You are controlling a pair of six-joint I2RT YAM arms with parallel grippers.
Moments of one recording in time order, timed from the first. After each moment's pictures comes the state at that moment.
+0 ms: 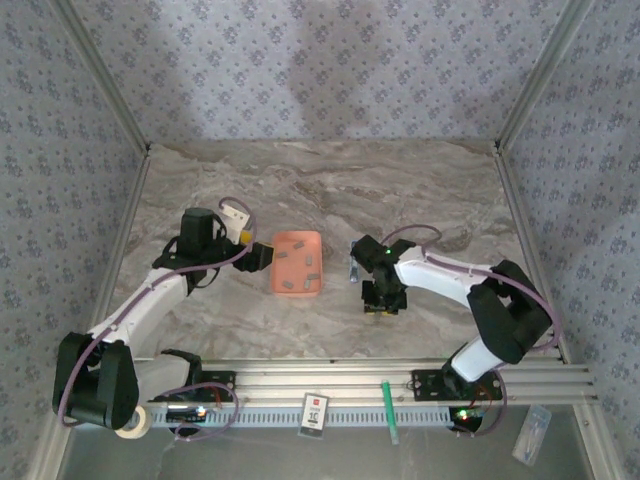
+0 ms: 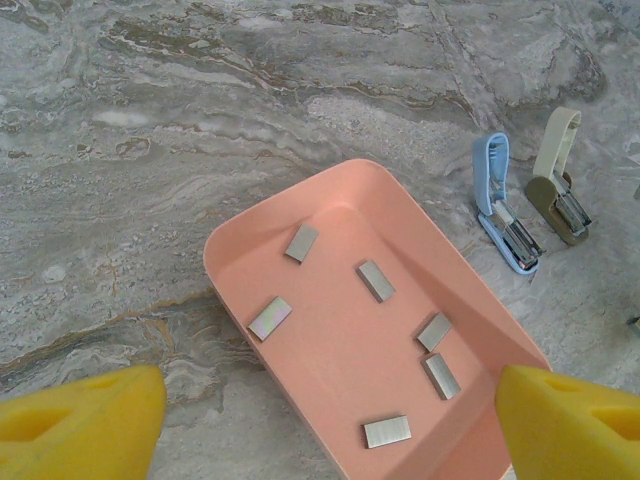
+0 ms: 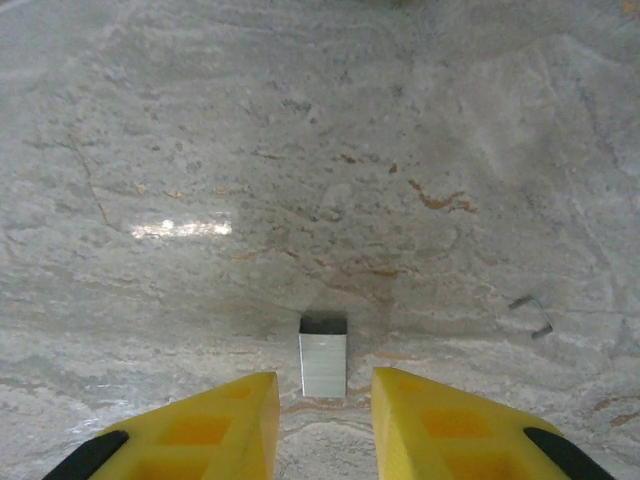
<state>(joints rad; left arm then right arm) -0.26 1.15 0.67 -0.21 0.50 0.03 0.71 1.55 0.89 -0.89 -0.09 0.76</state>
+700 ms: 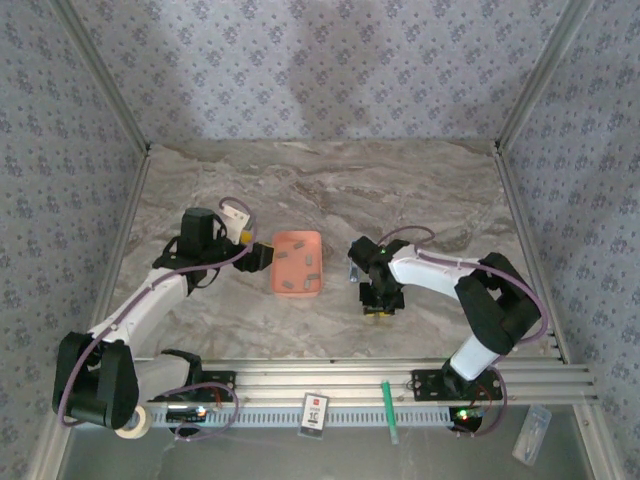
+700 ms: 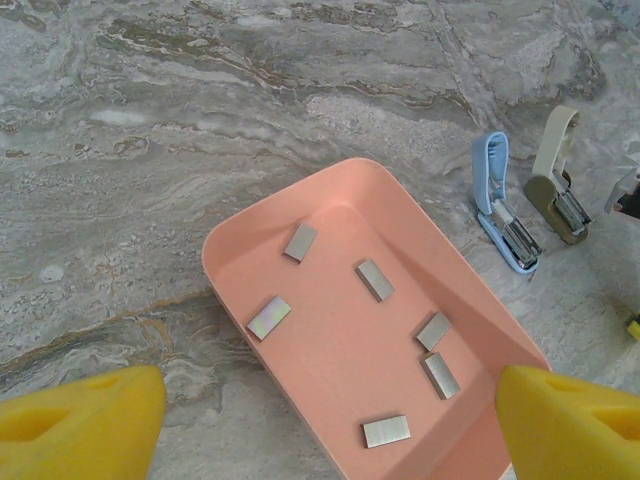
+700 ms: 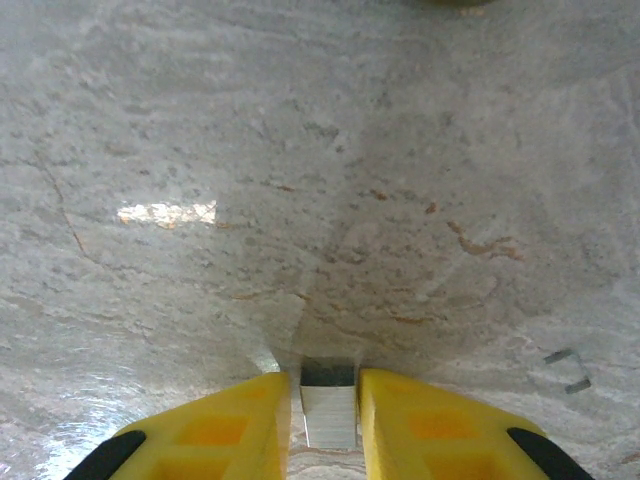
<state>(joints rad) -0.26 1.15 0.67 -0.21 0.50 0.03 0.71 1.62 0.89 -0.86 -0.10 0.71</state>
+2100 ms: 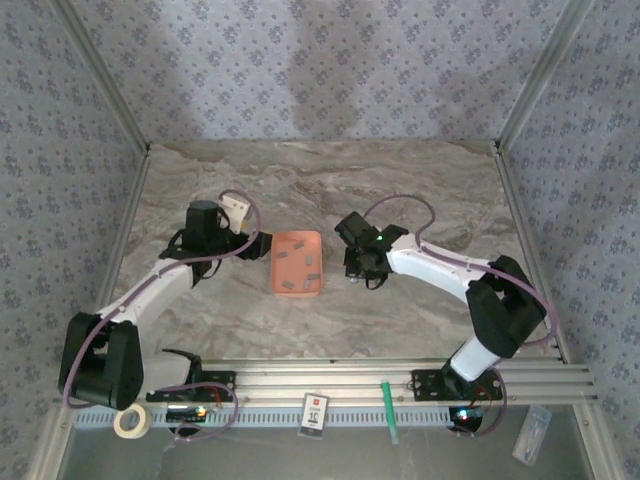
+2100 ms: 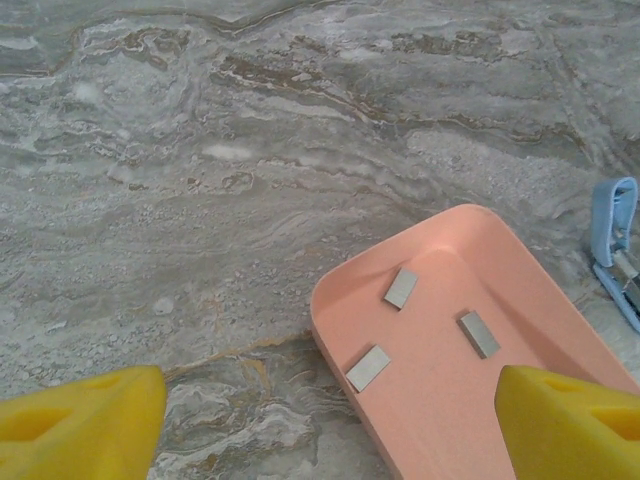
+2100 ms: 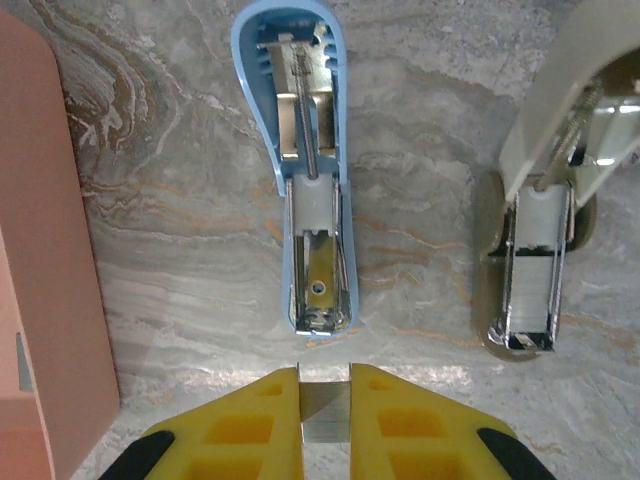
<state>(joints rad) -0.27 1.25 0.71 -0.10 0.33 0.03 0.74 1.60 1.07 -0.70 0.13 0.80</state>
